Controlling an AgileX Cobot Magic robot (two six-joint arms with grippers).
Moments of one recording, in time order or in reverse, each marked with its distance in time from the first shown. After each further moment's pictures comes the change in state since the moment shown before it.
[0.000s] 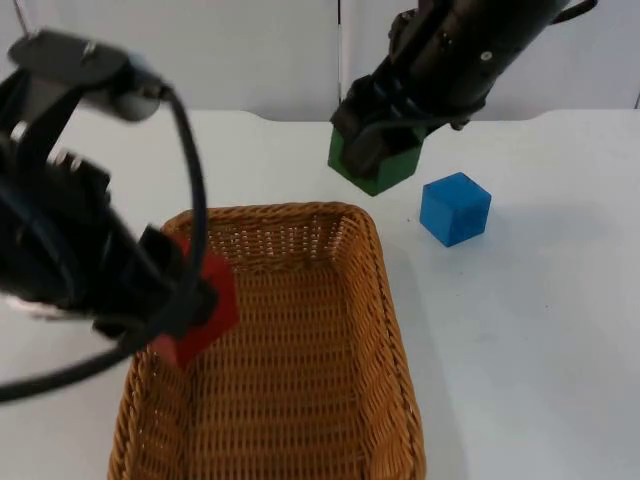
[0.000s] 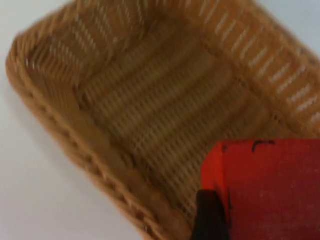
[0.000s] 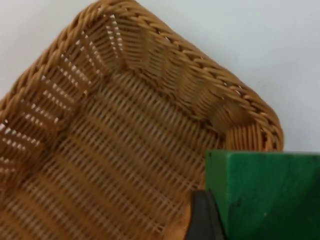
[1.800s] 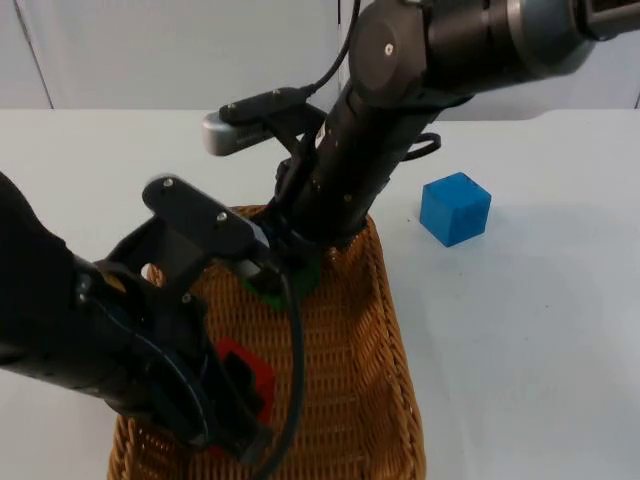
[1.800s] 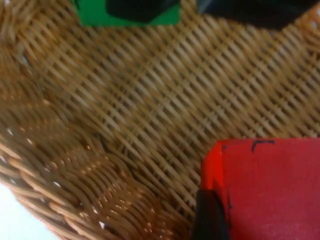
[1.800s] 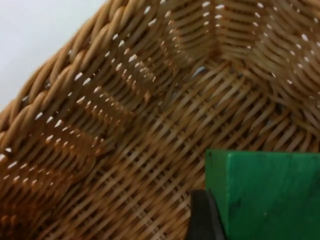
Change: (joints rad) right arm 0.104 0.364 -0.220 0.070 -0.020 -0.035; left arm -0.192 0.349 0.018 -0.014 -0.291 0.003
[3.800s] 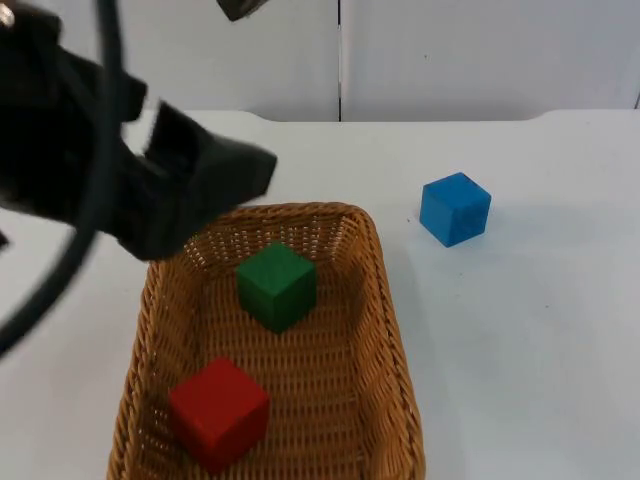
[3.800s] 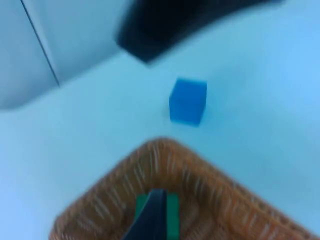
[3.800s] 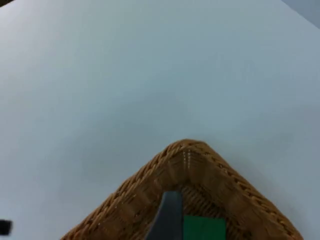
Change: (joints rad) right arm 0.000 -0.440 -0.012 -0.031 0.099 0.014; left arm -0.002 -0.657 0.002 0.026 0.061 0.002
